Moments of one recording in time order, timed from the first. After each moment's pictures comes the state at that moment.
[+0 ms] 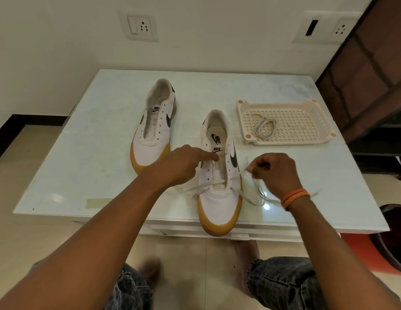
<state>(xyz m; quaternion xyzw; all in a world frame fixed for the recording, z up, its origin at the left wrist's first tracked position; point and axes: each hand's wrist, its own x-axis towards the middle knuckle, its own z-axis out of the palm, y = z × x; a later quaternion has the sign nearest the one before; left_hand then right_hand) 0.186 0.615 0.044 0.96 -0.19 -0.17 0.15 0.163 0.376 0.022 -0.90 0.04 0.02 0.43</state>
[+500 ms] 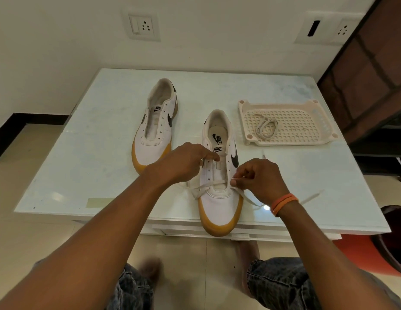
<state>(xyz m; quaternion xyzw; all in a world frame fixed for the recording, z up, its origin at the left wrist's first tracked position) 0.196 0.615 0.035 0.95 -0.18 -0.15 0.20 0.156 0.400 0.016 -0.91 -0.02 0.10 0.41</state>
